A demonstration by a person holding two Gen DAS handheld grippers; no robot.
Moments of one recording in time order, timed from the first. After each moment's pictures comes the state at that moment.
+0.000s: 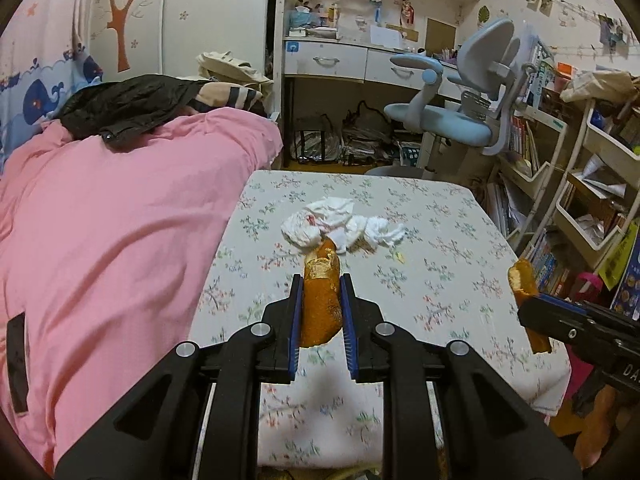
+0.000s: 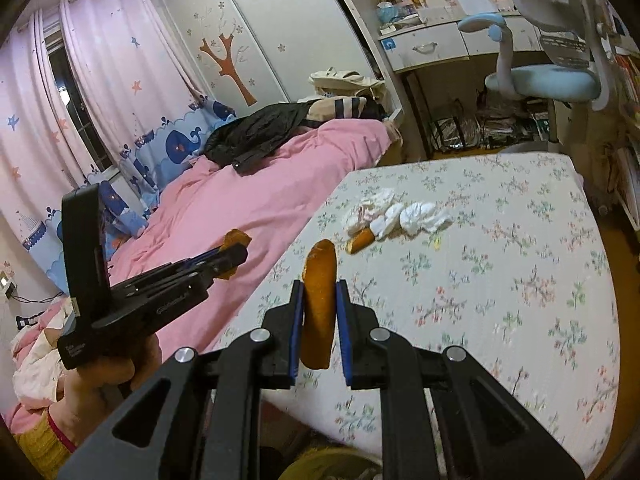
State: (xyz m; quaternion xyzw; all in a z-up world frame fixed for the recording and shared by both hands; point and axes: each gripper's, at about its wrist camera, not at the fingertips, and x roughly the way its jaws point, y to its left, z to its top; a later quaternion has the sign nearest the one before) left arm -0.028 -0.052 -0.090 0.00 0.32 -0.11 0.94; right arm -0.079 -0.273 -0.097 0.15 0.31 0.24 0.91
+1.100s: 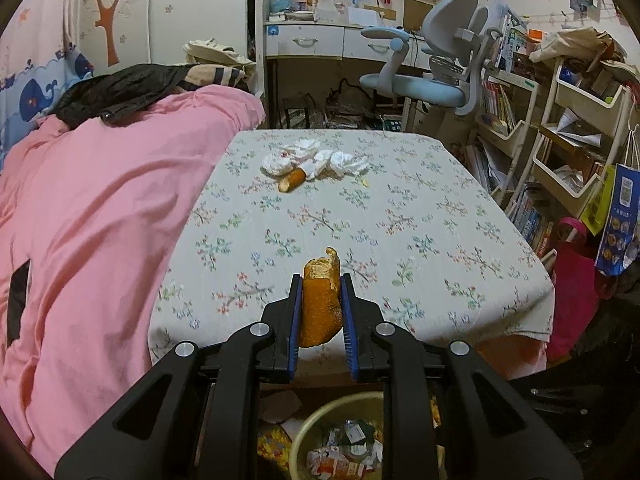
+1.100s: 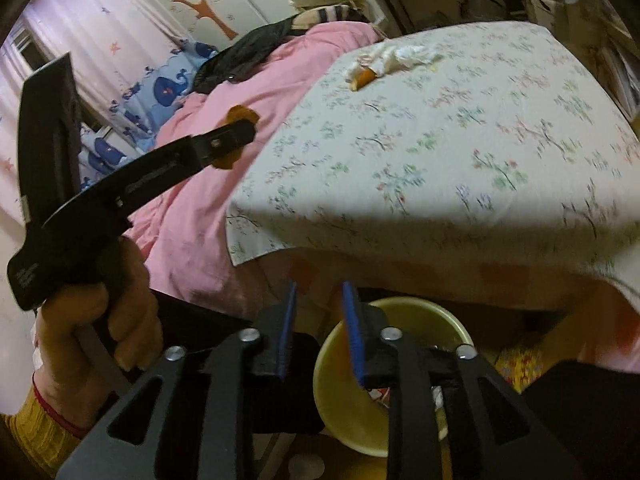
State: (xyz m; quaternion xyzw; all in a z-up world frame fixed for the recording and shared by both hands) left arm -0.136 -0.062 -0.129 0.03 0.34 -0.13 0.93; right arm -0.189 -0.242 -0.184 0.18 0.44 0.23 0.85
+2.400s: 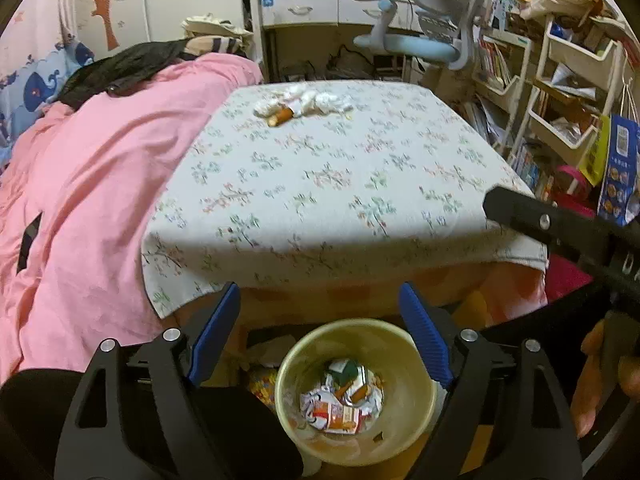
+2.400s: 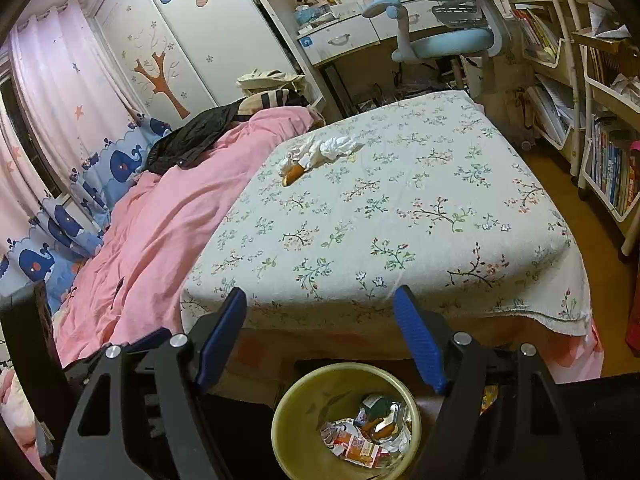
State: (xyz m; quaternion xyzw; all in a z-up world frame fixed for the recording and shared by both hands) left arm -0.208 -0.080 -0.162 0.06 0.39 -0.11 0.91; right arm -0.206 -0.286 -0.152 0.20 0.32 0.10 0.92
